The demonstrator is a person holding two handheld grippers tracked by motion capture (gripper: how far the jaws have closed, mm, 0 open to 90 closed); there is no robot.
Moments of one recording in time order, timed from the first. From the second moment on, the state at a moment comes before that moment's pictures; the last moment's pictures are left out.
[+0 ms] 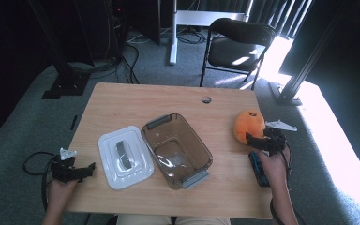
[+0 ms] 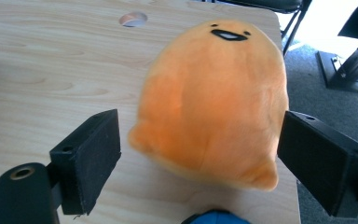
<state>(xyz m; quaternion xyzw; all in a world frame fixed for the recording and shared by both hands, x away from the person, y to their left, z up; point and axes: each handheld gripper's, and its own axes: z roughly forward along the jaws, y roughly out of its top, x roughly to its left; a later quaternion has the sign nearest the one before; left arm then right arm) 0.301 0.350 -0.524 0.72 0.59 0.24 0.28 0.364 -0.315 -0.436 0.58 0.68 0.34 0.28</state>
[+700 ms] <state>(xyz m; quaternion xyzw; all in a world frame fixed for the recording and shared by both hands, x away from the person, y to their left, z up) 0.301 0.350 -0.524 0.72 0.59 0.24 0.28 0.416 -0.315 -0.458 0.62 0.67 0.30 0.26</state>
